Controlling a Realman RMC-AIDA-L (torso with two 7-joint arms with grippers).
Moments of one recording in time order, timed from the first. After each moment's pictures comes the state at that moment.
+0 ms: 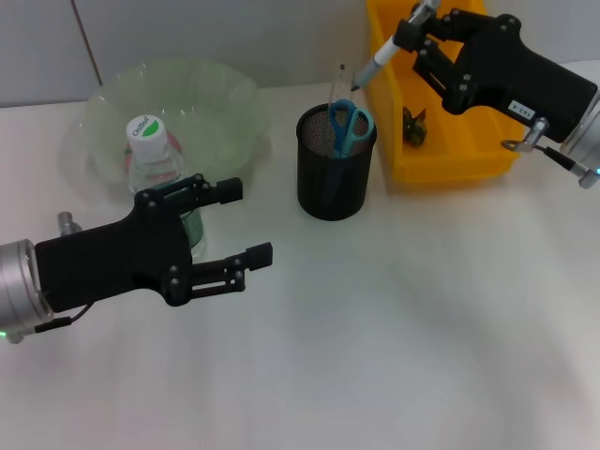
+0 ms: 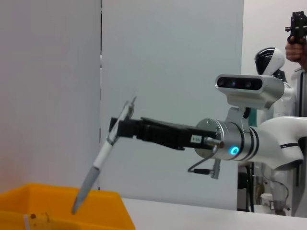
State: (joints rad) left arm -0.44 -2.07 1.04 0.62 1.53 1.62 -1.08; right arm 0.48 2.08 -0.92 -0.61 -1.25 -1.37 0.93
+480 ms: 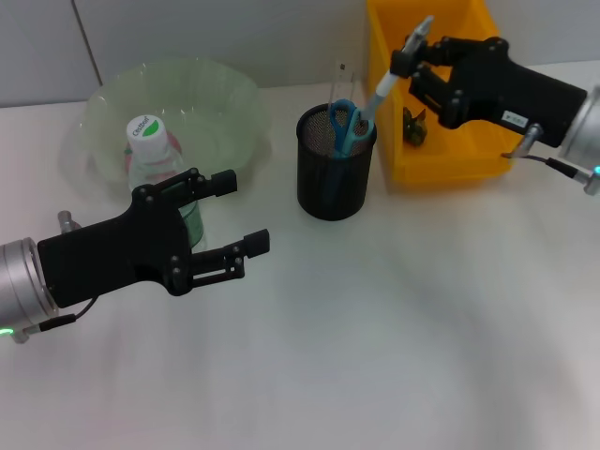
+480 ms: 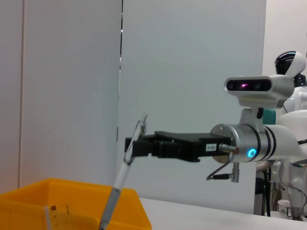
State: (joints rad) left arm -0.44 -2.08 1.04 0.58 1.50 1.57 -1.06; right arm 0.47 2.08 -0.93 -0.71 -1.38 -1.27 1.11
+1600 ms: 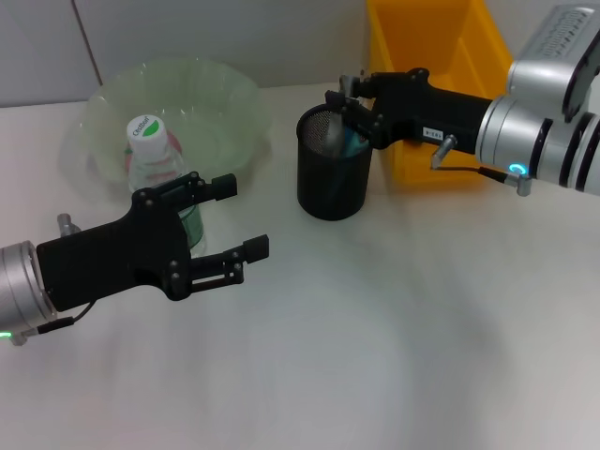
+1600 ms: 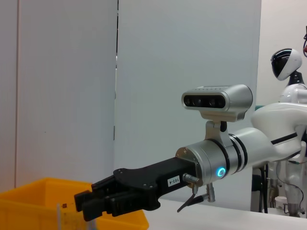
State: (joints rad) left arm -0.44 -2.07 1.05 0.58 1.50 1.58 -1.05; right arm 0.59 2.08 -1.13 -0.61 -1.39 -1.00 1.17
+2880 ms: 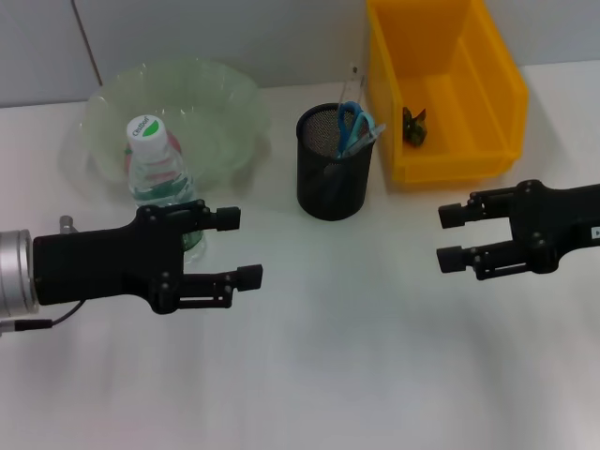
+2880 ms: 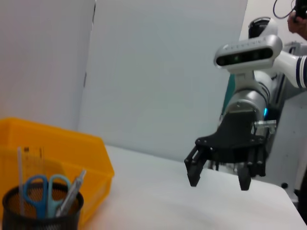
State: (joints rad) left arm -0.51 -2.01 1.05 0.63 1.66 1.62 -1.30; right arm 0.50 1.92 -0.82 -0.78 -1.93 -1.77 1.60
